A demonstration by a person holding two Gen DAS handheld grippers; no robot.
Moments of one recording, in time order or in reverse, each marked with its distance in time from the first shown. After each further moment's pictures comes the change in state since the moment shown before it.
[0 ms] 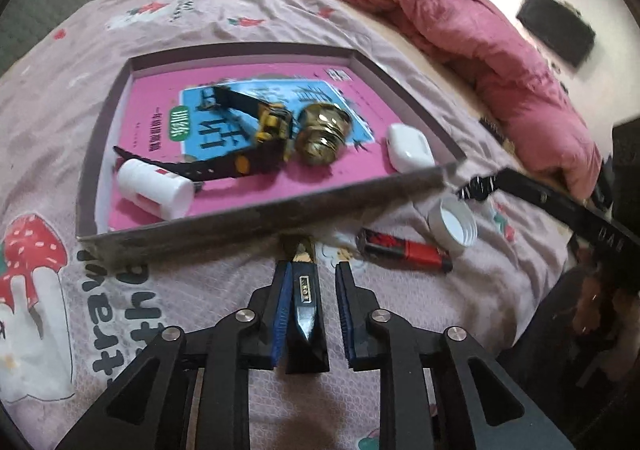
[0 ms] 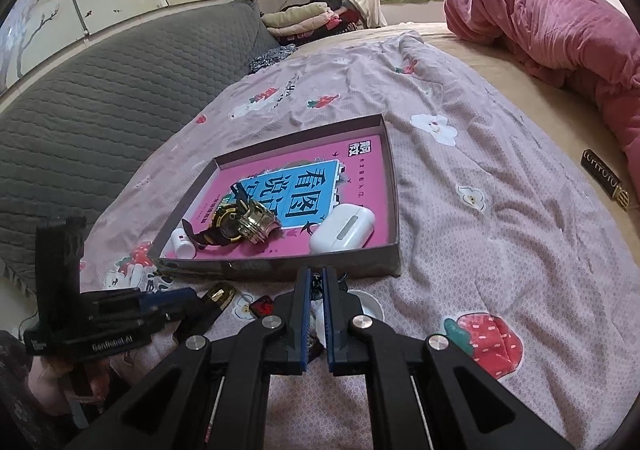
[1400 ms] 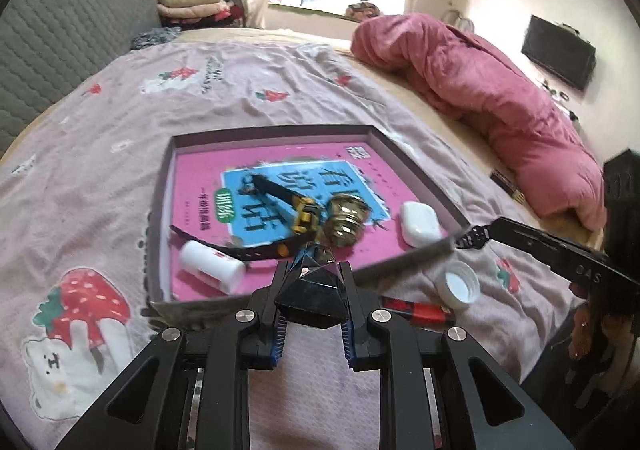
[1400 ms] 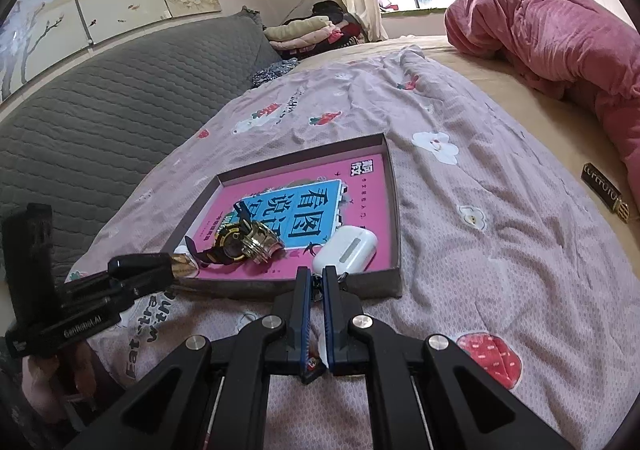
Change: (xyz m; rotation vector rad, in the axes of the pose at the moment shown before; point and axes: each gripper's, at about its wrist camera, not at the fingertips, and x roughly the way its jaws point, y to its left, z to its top) left arm -0.049 0.007 0.019 -0.012 -0.230 0.099; right arm -0.001 0.003 0.010 -0.009 -0.060 0.008
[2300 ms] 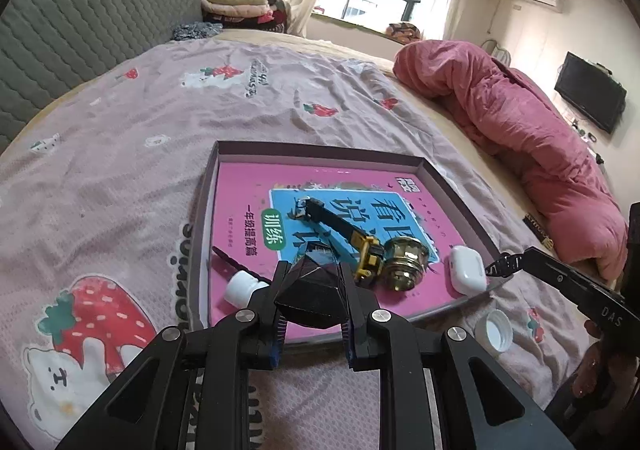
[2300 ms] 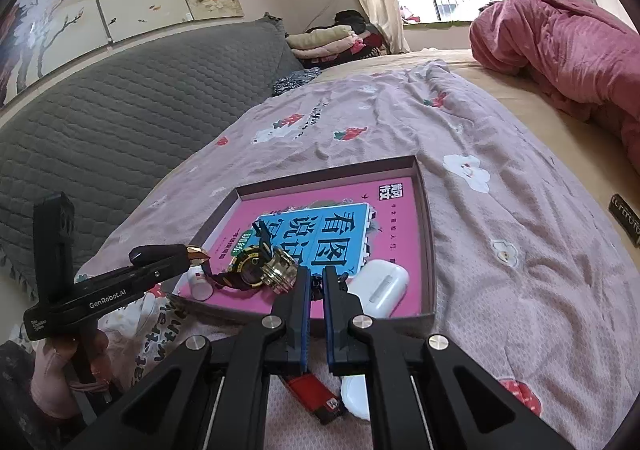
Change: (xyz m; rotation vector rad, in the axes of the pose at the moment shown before) left arm 0.018 0.035 0.015 -0.119 -0.054 0.071; right arm 0.022 0.014 0.017 -0.052 -0.031 0.062
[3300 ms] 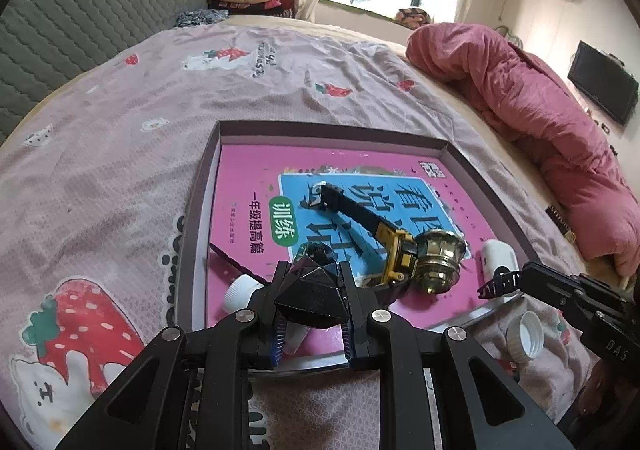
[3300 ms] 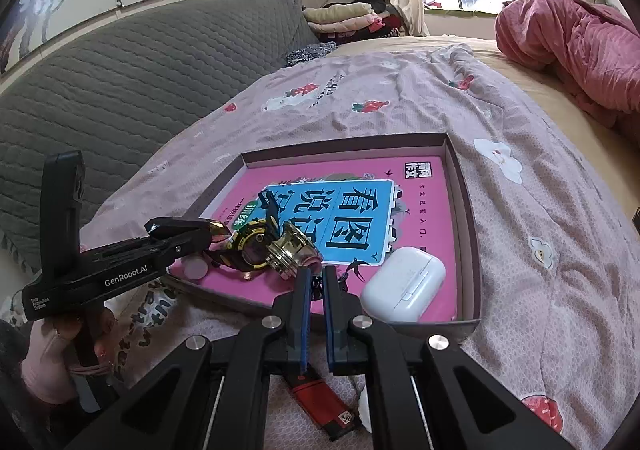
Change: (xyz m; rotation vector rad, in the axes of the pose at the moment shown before) left arm 0.039 0.004 -0.001 0.008 0.057 0.041; right arm 0.041 0.014 -0.007 -0.073 0.098 0.005
